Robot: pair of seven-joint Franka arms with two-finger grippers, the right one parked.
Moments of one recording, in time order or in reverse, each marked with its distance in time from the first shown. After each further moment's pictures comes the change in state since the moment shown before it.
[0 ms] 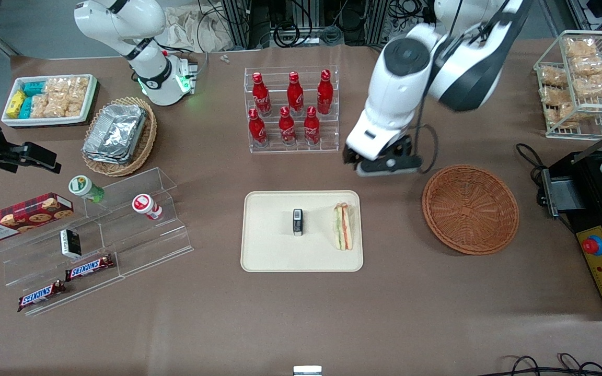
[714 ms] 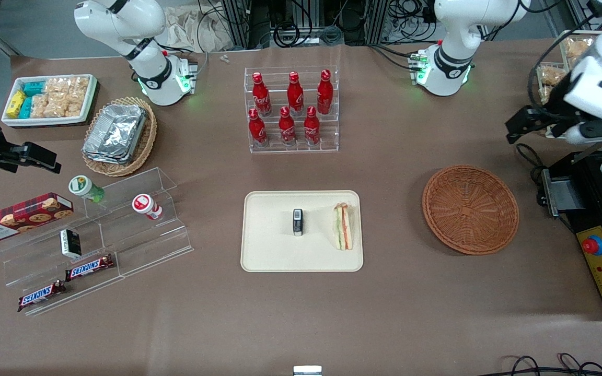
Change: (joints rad) arm 0.043 -0.231 0.481 -0.008 -0.091 -0.215 0.510
